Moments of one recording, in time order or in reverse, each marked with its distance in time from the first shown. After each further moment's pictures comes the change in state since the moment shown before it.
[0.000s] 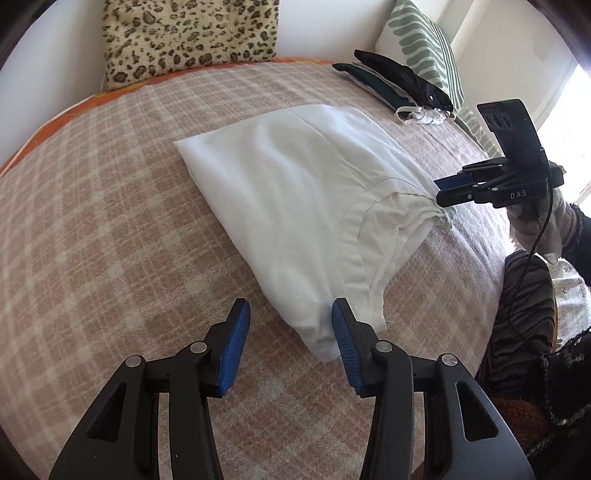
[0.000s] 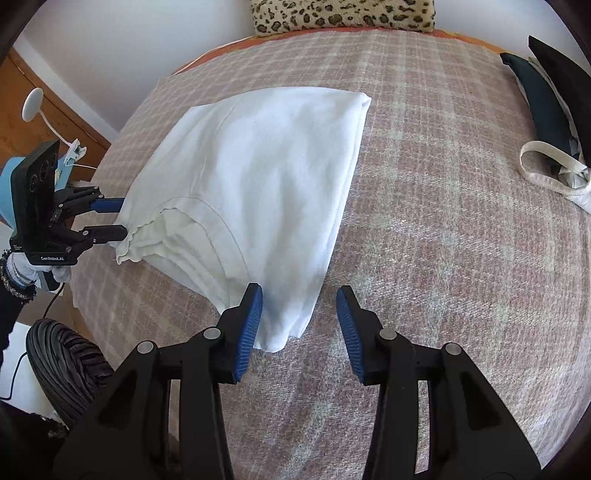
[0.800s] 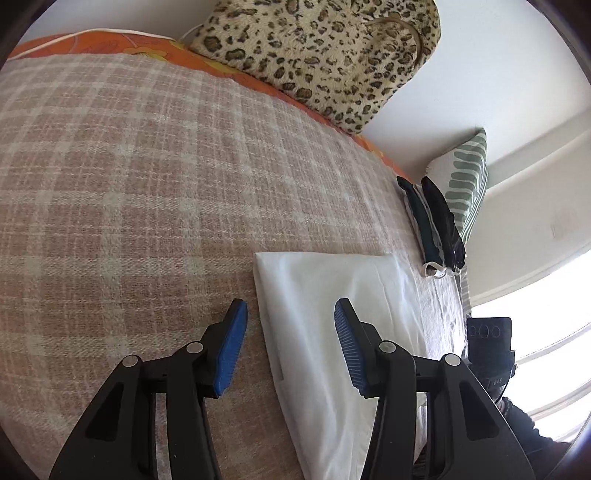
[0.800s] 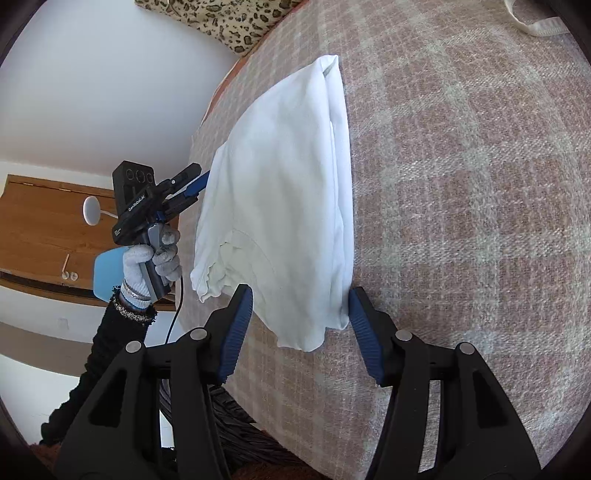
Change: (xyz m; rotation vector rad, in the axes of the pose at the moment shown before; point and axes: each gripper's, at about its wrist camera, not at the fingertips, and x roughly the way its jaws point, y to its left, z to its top) left arm 0.042 0.113 0.079 -0.512 -0.145 -0.233; right arm -0.003 -0.062 -0.025 0.342 0.016 0.429
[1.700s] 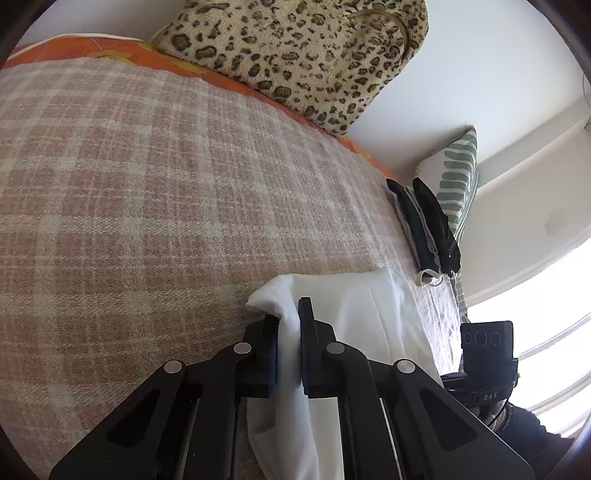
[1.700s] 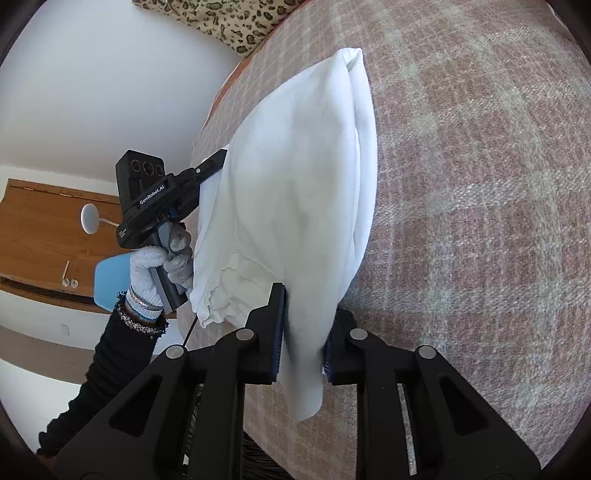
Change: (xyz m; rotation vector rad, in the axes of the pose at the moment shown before) left arm 0.026 -0.015 0.012 0.052 -0.035 -0.051; right arm 0.025 0.026 0.010 0.016 -0.034 -0.001
